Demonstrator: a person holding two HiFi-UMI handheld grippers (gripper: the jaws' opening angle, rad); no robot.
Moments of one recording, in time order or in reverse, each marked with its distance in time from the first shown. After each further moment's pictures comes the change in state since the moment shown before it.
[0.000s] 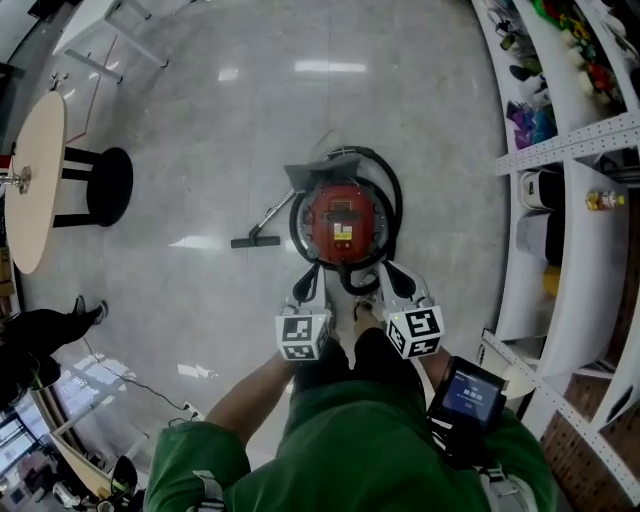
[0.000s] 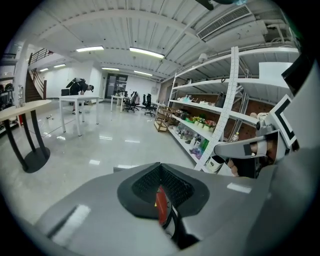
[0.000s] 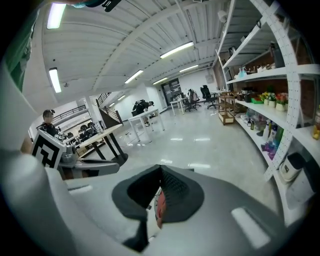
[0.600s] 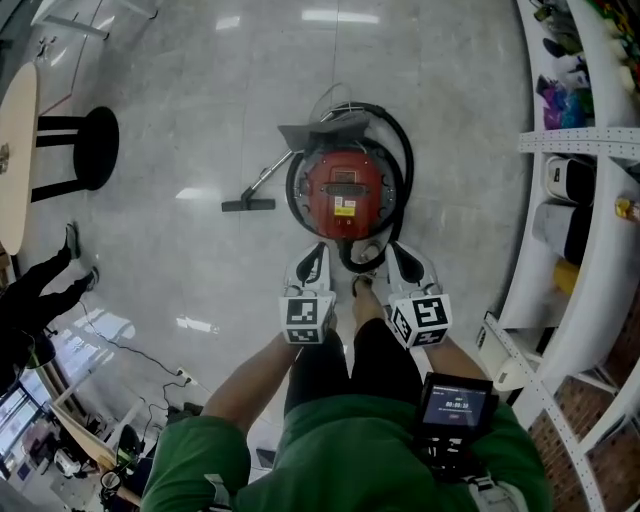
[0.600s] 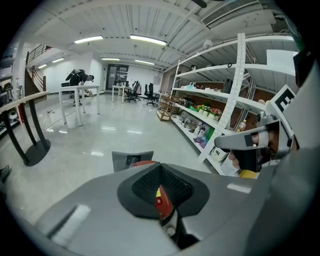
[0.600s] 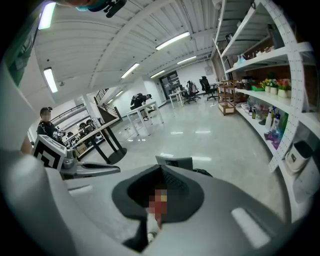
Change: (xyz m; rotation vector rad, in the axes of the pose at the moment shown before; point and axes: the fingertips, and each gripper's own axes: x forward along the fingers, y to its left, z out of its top) left arm 0.066 0.009 -0.077 -0.005 0.112 0.031; right arm 0.058 -0.044 -0.060 0.036 0.068 0.020
